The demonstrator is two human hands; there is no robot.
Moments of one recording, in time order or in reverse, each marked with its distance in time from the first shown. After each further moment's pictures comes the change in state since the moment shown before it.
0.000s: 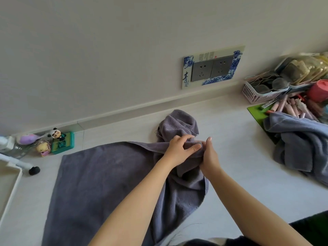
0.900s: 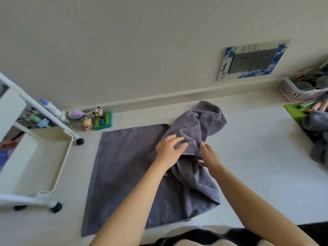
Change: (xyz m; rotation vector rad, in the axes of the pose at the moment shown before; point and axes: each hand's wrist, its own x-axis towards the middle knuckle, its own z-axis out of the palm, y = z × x) left_hand -0.105 -0.086 -0.065 0.127 0.319 -0.129; right_hand -0.049 0.060 0.069 -0.410 -0.157 0.112
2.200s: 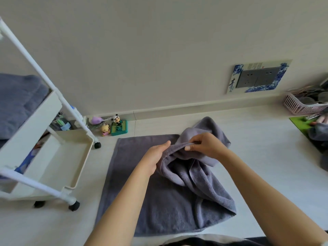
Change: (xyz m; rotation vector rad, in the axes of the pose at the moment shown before) left_hand -0.039 -0.036 -0.084 -0.856 -0.156 -0.402; right_hand -0.065 -0.081 0.038 -0.932 -0.235 -0.707
